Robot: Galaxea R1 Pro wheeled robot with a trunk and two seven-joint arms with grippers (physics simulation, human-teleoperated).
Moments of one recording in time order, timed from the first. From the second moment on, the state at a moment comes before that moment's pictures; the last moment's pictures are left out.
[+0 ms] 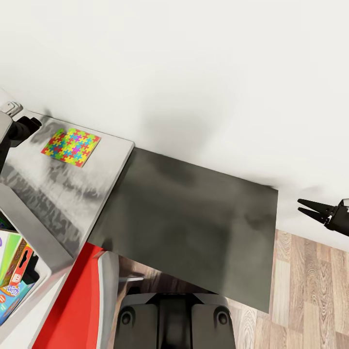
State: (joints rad) left arm -1.59 0.46 -0.14 -0.61 0.96 0.49 0.62; right arm -0.38 -0.68 -0.38 -1.48 -1.14 1.00 0.63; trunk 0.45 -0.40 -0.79
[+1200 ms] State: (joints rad) left arm -1.59 0.42 -0.15 -0.47 0.93 0.49 0.62; right arm -0.38 -0.68 -0.38 -1.48 -1.14 1.00 0.63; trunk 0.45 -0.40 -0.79
